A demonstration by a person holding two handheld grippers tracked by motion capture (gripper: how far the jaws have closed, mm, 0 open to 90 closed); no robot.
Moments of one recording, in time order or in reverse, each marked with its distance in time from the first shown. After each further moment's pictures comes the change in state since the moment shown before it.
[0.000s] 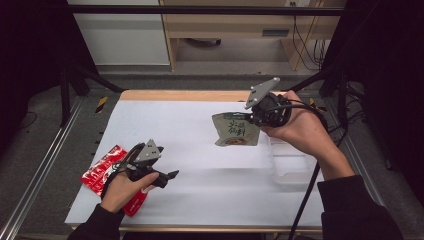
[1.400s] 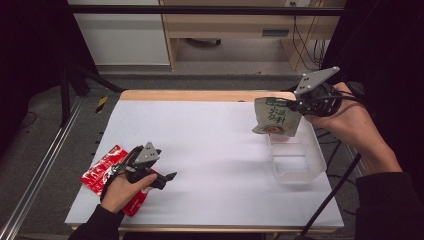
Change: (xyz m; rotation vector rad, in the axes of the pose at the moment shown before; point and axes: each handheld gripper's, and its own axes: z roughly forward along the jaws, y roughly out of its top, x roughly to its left) left arm 0.004 -0.014 0.005 0.024 0.009 -0.019; right arm -0.054 -0.077 -0.041 -0.011 -0.130 0.105
